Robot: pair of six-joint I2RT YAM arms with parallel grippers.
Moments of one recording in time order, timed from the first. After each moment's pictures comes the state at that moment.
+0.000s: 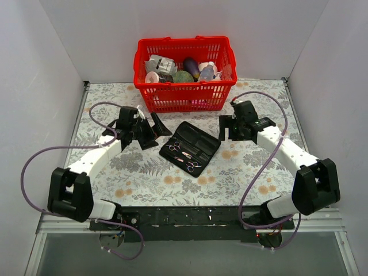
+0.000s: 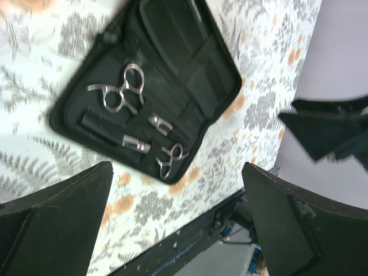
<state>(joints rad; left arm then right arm) -0.30 1.42 0.96 -0.30 0.43 -0.82 0.49 1.43 1.10 -0.61 0.07 0.31</state>
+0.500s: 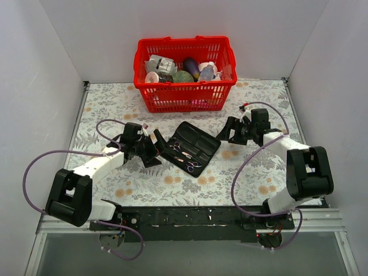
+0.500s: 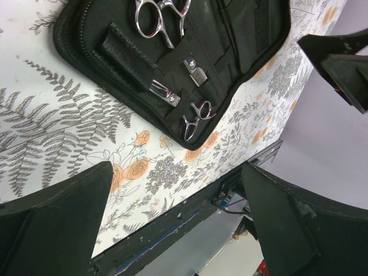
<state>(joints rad) -0.35 1.32 0.70 -0.25 0.50 -0.91 0.19 1.50 0.82 -0.11 -0.55 0.39</state>
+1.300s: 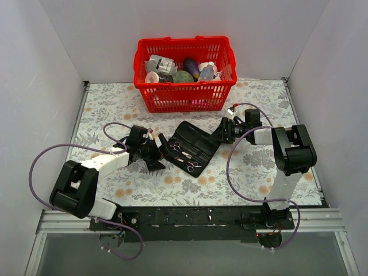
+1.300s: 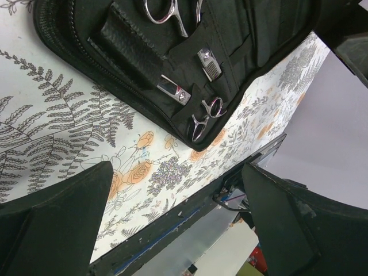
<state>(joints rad) -0.40 1.40 0.66 -0.15 0.51 -0.96 0.17 1.86 0.87 0.26 -0.96 0.43</state>
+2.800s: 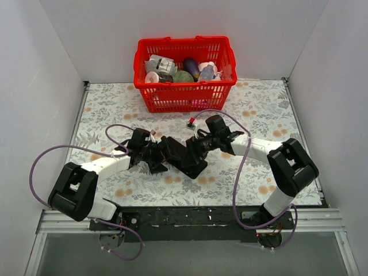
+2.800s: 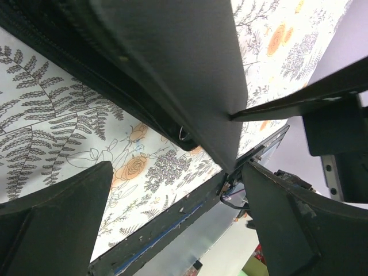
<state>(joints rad) -0.45 1.39 0.63 -0.11 0.50 -0.98 0.65 1.65 0.93 -0.06 -0.84 0.20</state>
